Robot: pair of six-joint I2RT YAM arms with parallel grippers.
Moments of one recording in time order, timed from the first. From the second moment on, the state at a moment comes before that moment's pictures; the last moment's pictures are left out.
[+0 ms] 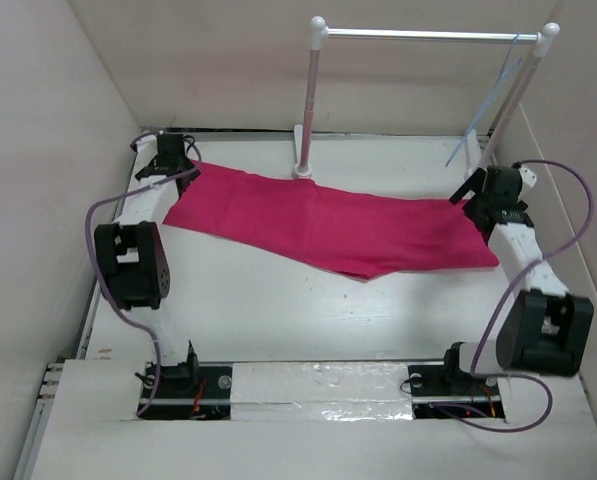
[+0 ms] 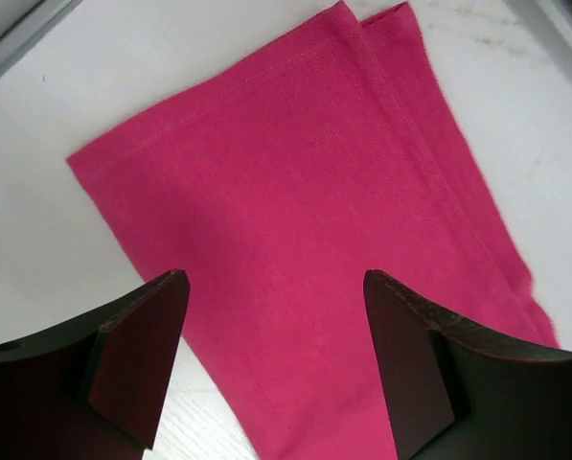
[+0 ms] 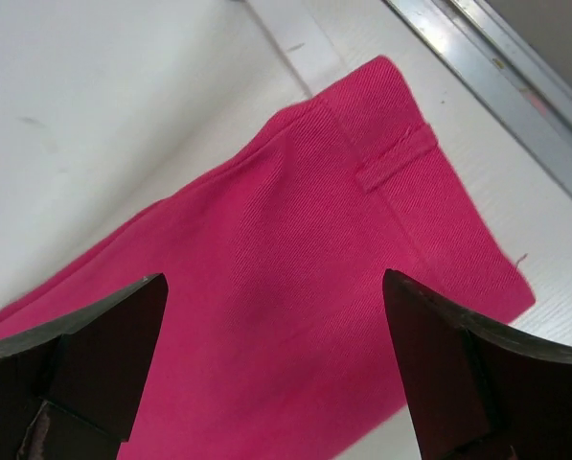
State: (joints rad) left arm 0.02 1.91 1.50 -0.38 -0.46 -0.62; right arm -0.17 1.48 1.07 -0.32 0.29 0.51
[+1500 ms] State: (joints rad) left arm 0.05 1.52 0.82 -0.30 -0.43 -0.89; right arm -0.14 0.66 0.24 -0.06 0.05 0.52
